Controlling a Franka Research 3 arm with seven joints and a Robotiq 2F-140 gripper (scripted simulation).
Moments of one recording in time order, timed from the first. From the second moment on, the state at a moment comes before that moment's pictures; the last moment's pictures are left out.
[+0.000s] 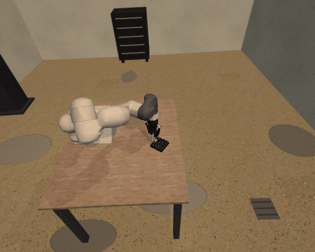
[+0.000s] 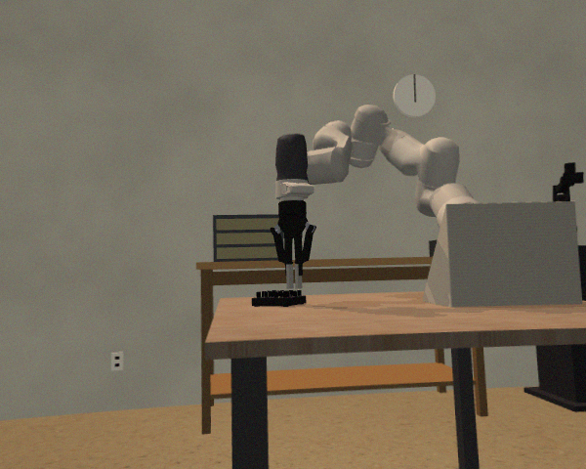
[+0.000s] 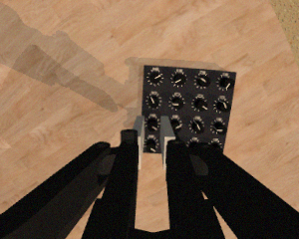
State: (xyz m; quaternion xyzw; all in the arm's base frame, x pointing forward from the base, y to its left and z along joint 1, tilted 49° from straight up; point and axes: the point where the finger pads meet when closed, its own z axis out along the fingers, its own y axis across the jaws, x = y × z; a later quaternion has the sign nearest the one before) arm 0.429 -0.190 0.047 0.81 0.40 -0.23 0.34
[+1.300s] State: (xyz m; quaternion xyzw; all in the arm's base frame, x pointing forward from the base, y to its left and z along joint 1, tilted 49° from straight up) arm 0.427 -0.199 0.039 0.81 0.40 -0.24 0.34
